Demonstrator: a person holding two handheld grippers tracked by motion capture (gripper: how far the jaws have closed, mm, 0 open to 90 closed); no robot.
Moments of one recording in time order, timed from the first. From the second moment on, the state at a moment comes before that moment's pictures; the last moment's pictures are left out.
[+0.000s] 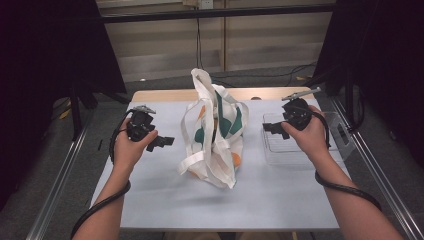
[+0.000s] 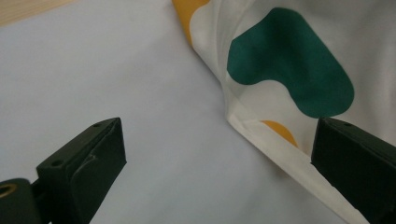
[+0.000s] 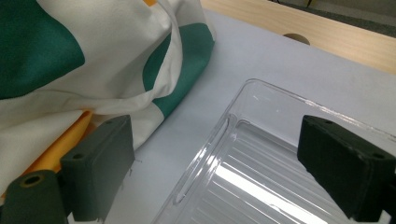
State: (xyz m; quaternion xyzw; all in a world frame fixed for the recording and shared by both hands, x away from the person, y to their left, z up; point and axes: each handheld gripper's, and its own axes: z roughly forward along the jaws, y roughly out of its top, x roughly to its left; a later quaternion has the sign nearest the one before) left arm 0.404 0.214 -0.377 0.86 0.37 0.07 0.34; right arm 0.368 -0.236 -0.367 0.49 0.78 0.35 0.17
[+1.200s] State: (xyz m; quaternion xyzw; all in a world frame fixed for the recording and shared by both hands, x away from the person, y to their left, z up) left arm 0.420 0.160 -0.323 0.87 0.33 0.07 0.35; right arm 0.387 -0.186 -0.322 0.45 0.80 0.35 0.17
